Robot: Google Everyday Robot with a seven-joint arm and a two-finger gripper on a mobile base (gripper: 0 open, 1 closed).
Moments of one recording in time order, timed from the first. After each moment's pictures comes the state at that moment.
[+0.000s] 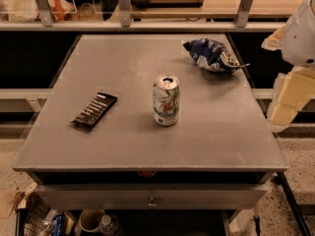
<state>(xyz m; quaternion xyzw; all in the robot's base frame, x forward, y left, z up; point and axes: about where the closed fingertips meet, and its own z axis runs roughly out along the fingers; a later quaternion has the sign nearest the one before) 0.438 -0.217 0.976 -0.60 0.78 -0.03 0.16</state>
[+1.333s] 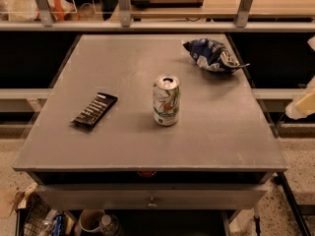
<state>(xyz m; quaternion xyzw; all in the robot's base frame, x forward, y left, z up) 0.452 -0.279 0.983 -0.47 0.82 0.05 0.32</state>
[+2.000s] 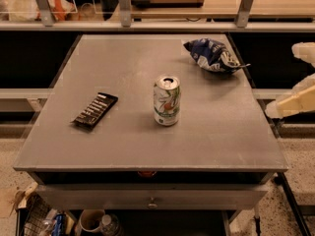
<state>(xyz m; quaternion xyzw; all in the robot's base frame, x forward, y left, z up) 0.455 -0.245 0.981 -0.42 0.77 0.17 0.45</state>
